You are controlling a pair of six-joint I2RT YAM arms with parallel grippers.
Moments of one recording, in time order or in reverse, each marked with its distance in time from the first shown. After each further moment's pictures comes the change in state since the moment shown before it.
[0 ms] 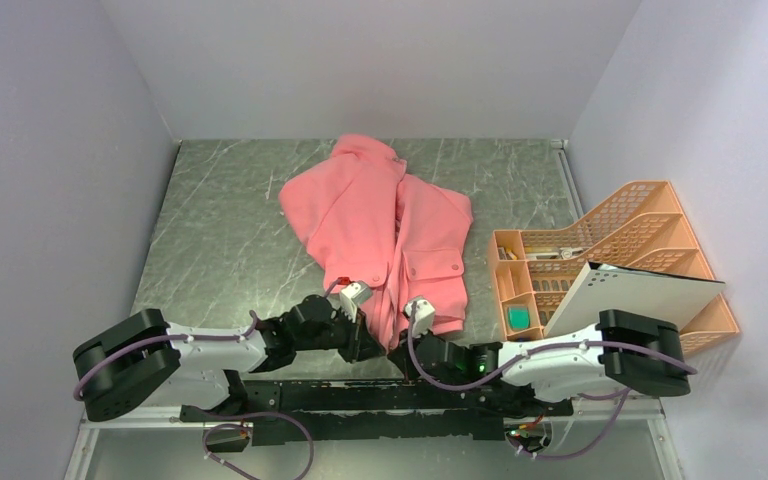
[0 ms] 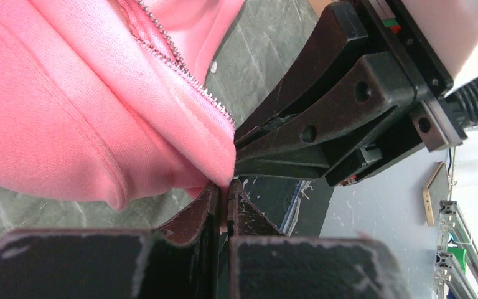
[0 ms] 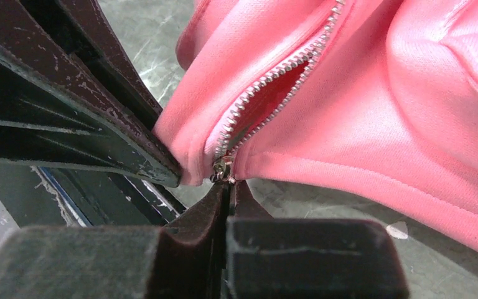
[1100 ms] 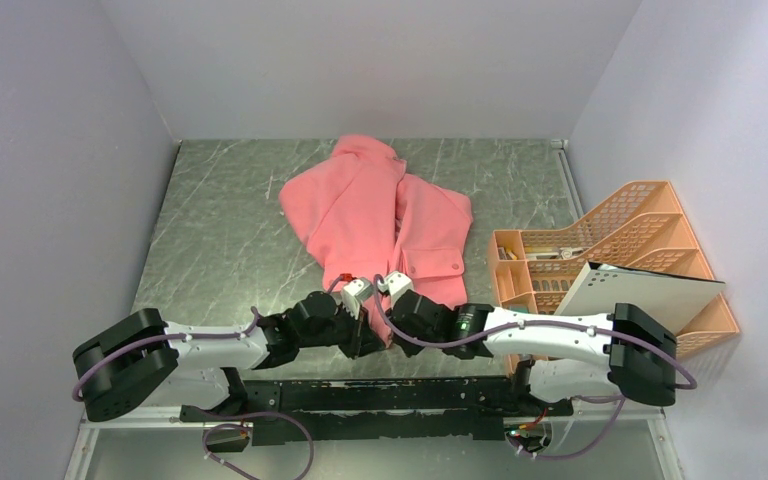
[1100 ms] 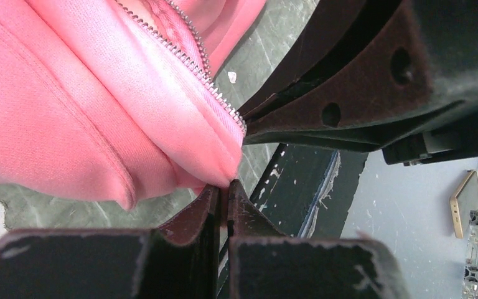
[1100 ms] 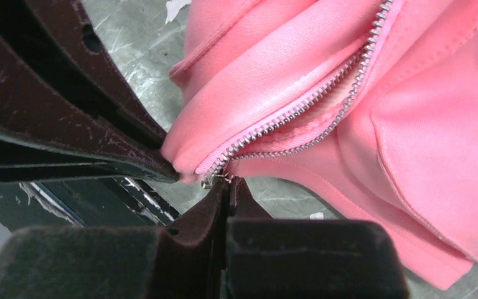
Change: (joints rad) left arm 0.002 0.000 0.047 -0.085 -0.050 0.060; right arm -0.206 0.063 0.416 -0.652 -0.218 -0.256
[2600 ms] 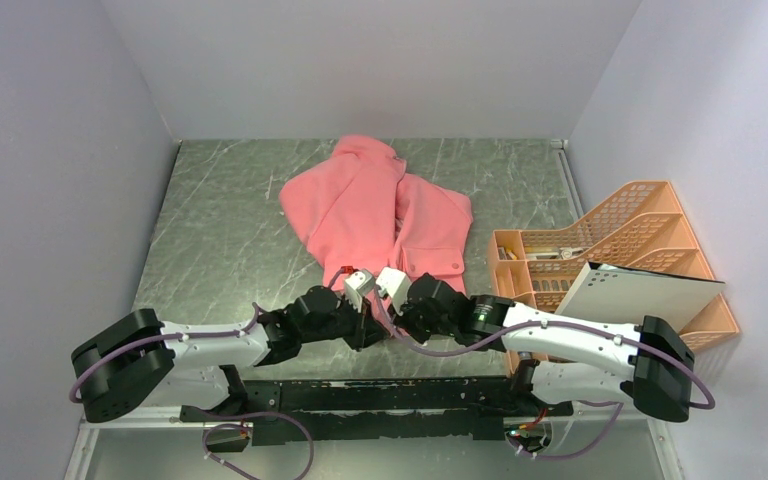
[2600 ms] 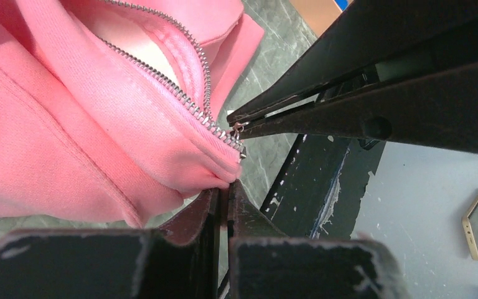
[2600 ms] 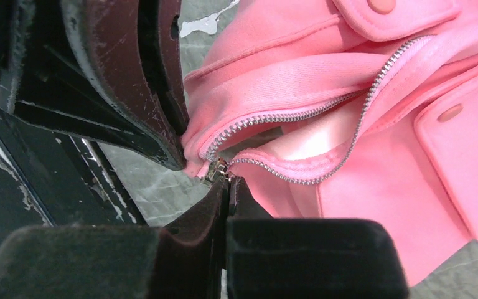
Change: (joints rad) left arm 0.002 -0.006 0.043 0.003 -0.041 0.045; right arm -0.095 -0.116 0.018 -0.008 -0.128 -0.454
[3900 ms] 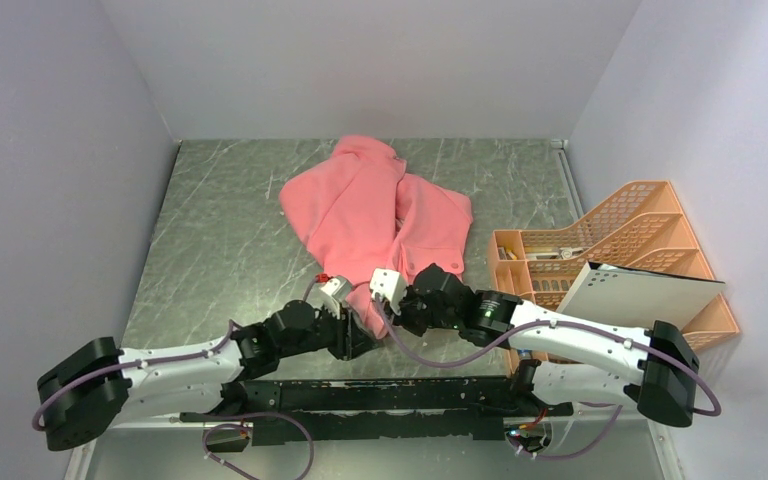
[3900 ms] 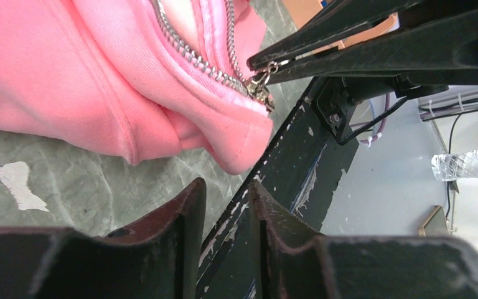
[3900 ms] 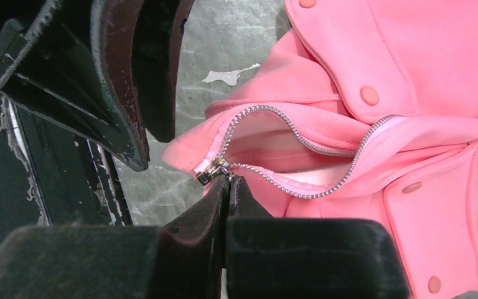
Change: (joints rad) left arm -0.018 -0.232 -0.129 -0.055 -0.067 -0.159; right arm -0.021 -0.037 0.037 0.050 -0.136 -0.238
